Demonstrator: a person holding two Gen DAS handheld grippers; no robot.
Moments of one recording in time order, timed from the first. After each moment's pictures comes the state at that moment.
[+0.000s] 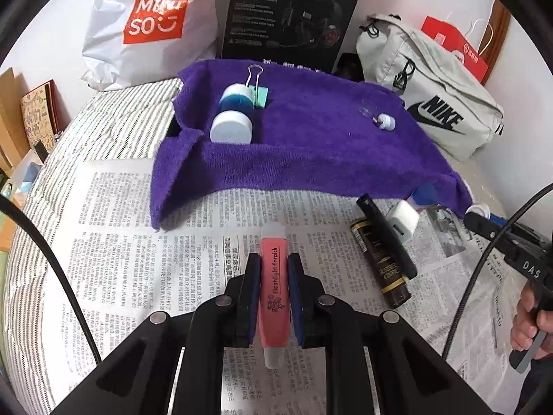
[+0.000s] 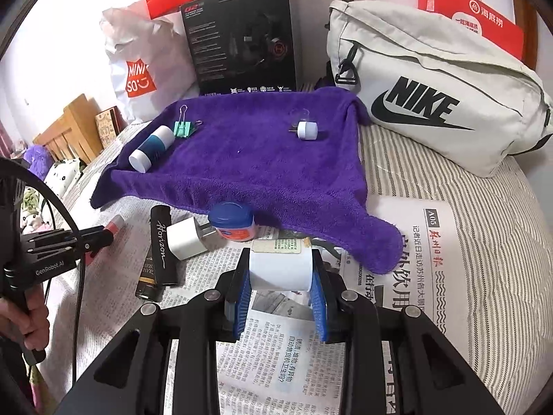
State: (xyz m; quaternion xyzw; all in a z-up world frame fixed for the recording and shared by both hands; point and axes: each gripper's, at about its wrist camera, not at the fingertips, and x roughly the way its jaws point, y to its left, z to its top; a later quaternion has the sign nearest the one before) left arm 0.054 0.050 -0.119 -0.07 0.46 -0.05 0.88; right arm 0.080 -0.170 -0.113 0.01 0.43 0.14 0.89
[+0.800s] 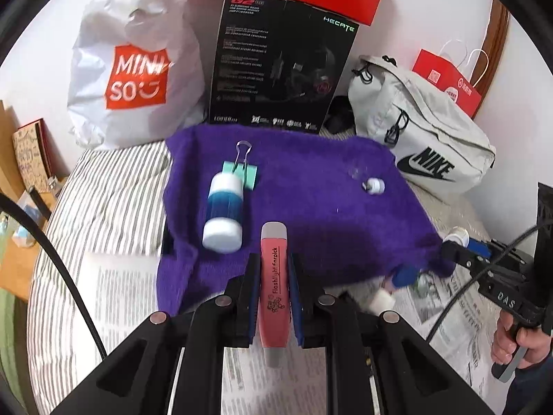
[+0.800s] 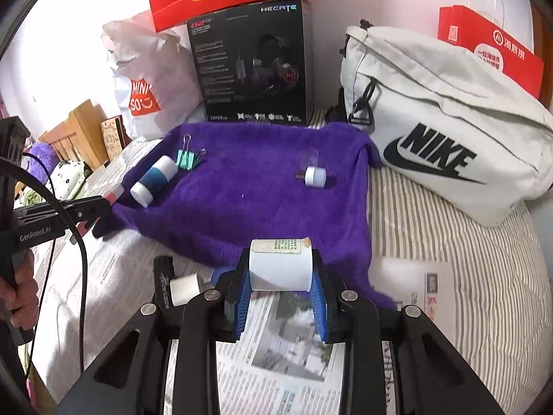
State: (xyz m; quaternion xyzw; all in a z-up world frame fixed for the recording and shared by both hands) left arm 0.111 0.053 -0.064 -0.07 0.42 -0.07 0.90; right arm 0.125 -0.162 -0.082 0.00 0.41 0.16 0.90
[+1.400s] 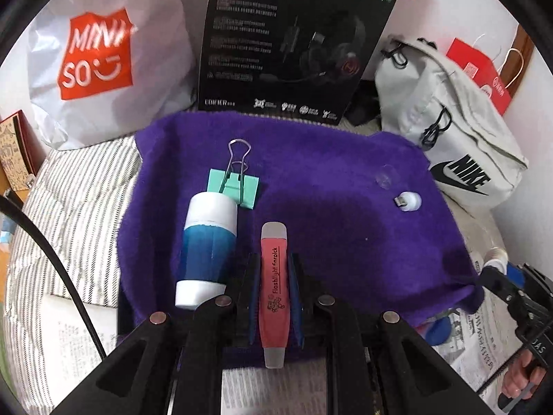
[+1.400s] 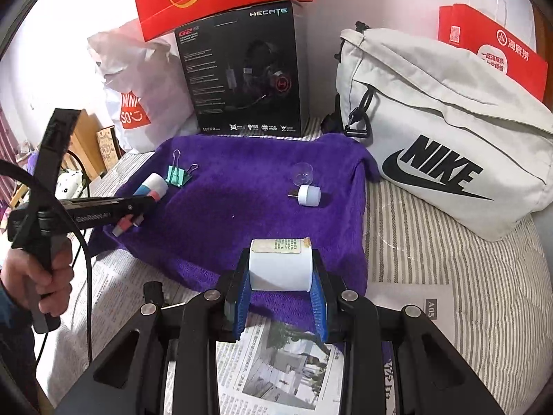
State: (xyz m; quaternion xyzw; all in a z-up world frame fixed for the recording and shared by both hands) left arm 0.191 0.048 -0.107 -0.07 0.47 -0.06 0.88; right arm 0.150 -0.164 -0.086 0.00 0.41 0.15 0.90
